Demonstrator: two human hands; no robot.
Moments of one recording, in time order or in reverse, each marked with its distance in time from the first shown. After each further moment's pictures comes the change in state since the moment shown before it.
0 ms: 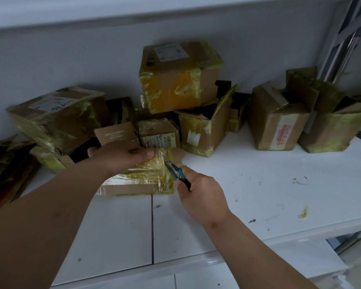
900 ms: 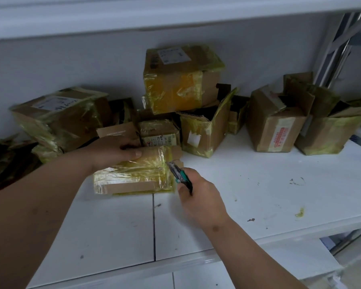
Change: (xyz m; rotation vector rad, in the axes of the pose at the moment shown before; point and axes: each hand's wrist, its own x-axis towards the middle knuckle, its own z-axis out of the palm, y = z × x) left_hand -0.013 -0.005 -0.029 -0.086 -0.067 0.133; right_hand -0.011 -0.011 0.000 0.119 -0.015 0.101
